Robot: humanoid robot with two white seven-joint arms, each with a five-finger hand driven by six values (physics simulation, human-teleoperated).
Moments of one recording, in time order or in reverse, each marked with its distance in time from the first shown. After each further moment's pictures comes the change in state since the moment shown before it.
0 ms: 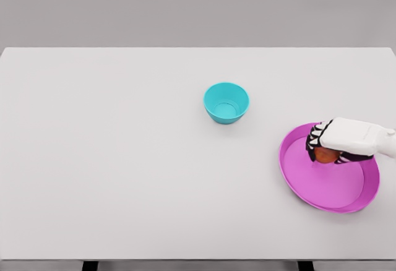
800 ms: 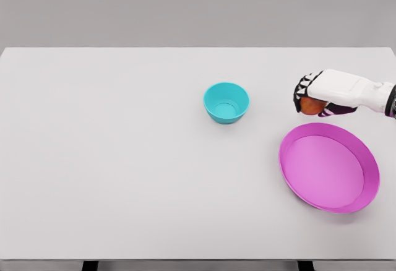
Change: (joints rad) left arm 0.000 0.000 0.000 0.000 0.000 0.000 0.000; right arm -0.252 0.201 0.007 0.173 0.055 -0.001 0.037
